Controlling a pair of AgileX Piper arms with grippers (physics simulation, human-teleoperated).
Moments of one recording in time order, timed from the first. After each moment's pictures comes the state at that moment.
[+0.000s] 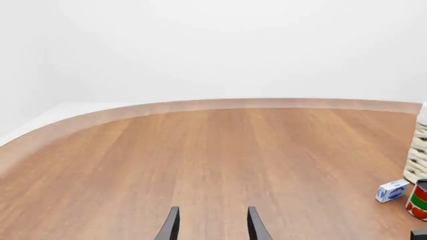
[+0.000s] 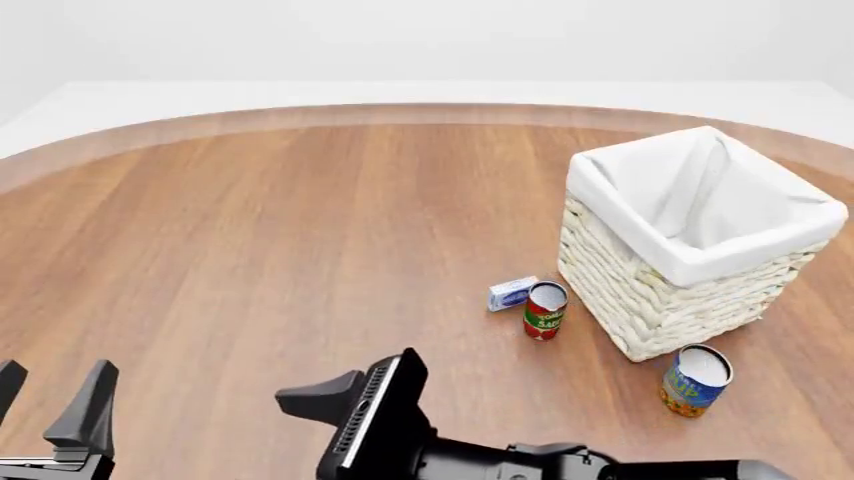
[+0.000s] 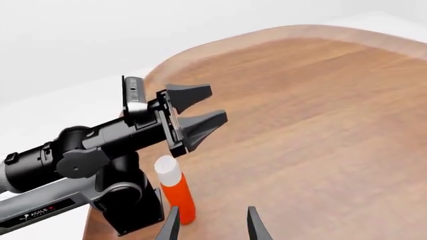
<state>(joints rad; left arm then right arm) 0.00 0.00 0.00 0.00 0.00 1.28 1.48 -0.72 -0.47 0.11</state>
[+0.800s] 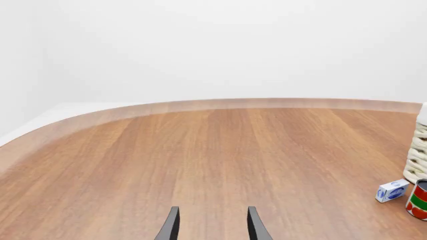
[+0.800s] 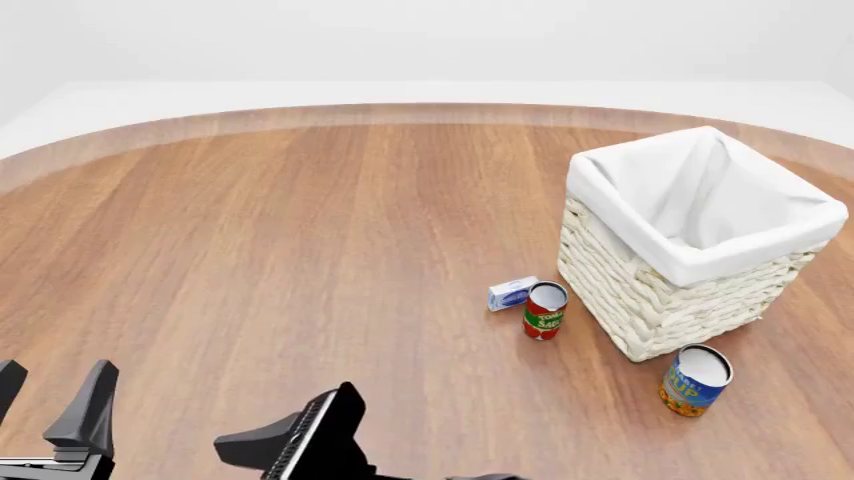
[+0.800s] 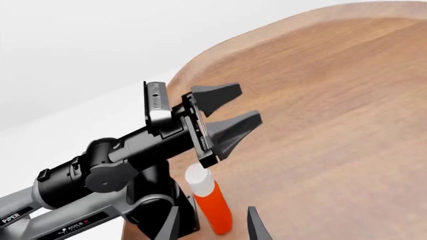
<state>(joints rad) 0.00 0.00 0.00 0.00 0.00 1.36 1.62 -0.82 -0.50 0.26</state>
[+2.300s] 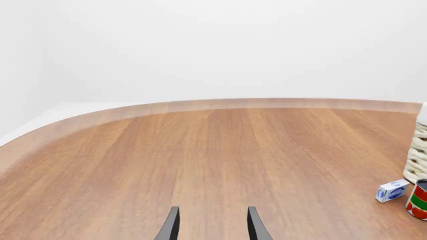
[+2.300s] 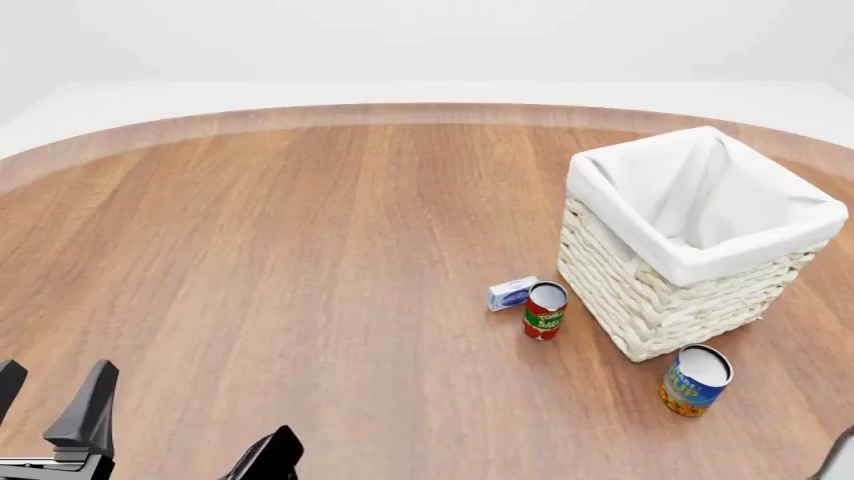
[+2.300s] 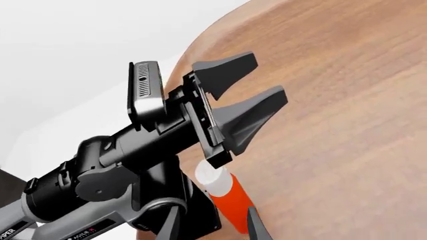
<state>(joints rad) 0.00 0.00 0.00 0.00 0.00 1.42 1.81 -0.94 -0.50 0.39</state>
